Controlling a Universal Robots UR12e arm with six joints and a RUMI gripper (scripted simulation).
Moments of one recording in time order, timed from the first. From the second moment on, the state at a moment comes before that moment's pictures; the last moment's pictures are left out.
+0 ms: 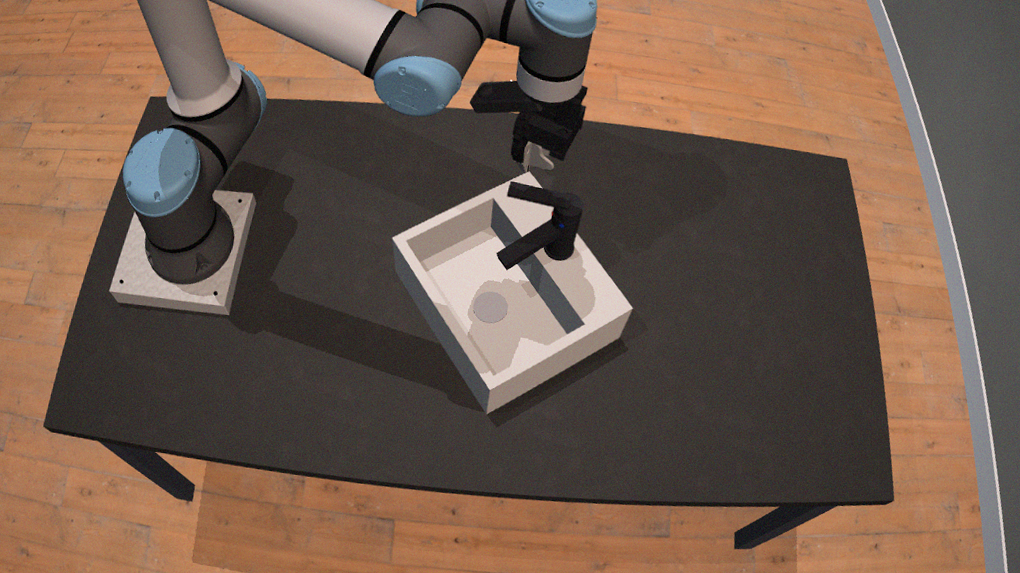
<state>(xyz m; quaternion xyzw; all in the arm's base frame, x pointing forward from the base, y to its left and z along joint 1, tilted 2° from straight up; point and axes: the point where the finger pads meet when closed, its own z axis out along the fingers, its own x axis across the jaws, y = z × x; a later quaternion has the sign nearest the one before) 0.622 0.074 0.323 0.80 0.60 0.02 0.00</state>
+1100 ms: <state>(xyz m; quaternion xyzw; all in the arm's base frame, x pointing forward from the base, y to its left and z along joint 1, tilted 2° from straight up) 0.623 0.085 0.328 0.99 0.16 0.02 -0.01</state>
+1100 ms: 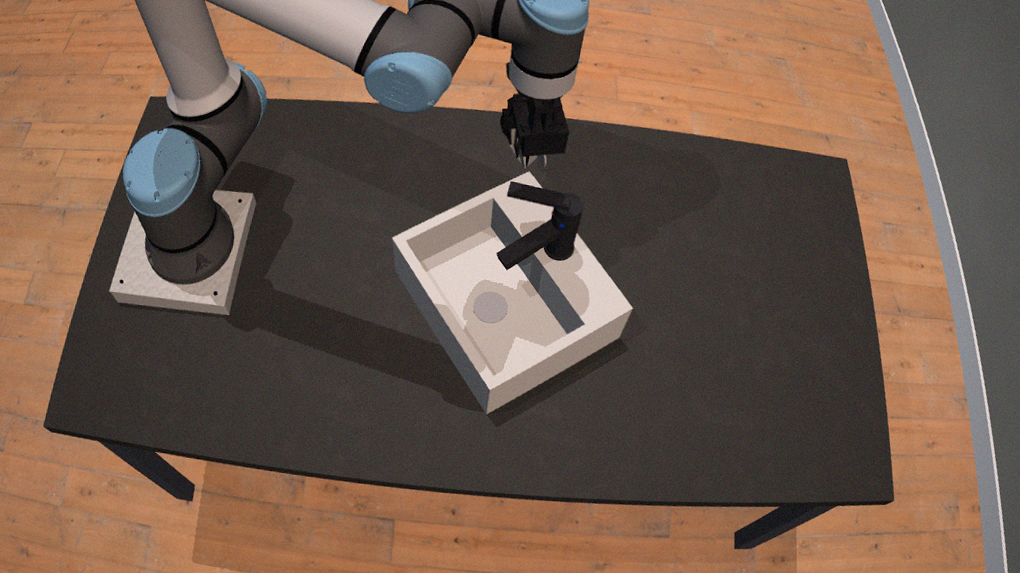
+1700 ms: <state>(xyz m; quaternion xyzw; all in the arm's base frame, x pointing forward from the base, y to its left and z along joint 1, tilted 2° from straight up) 0.626 0.085 0.332 0.98 -0.19 0.02 -0.02</state>
